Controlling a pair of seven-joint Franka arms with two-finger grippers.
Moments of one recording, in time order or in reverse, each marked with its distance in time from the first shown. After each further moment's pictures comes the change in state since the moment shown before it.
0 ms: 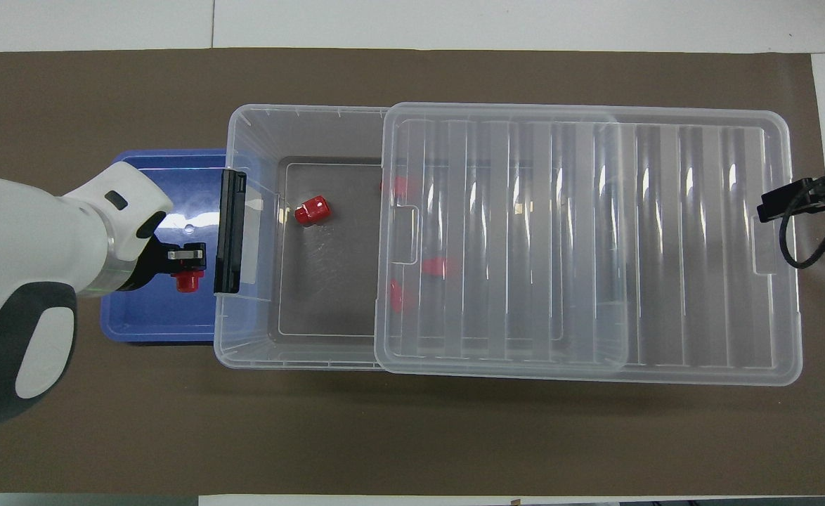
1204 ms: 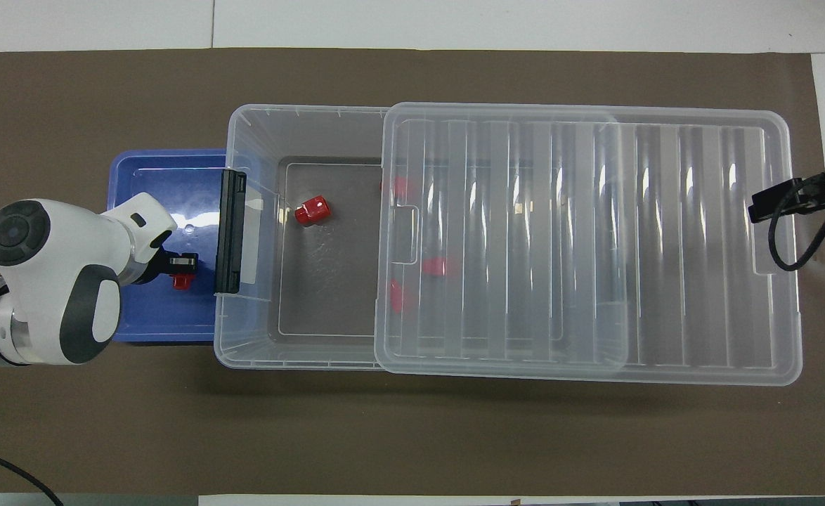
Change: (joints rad) left arm 0.144 0.229 -0.008 -0.231 0.000 0.414 0.211; right arm 0.000 -0.005 0.018 0.001 0.000 -0.007 0.020
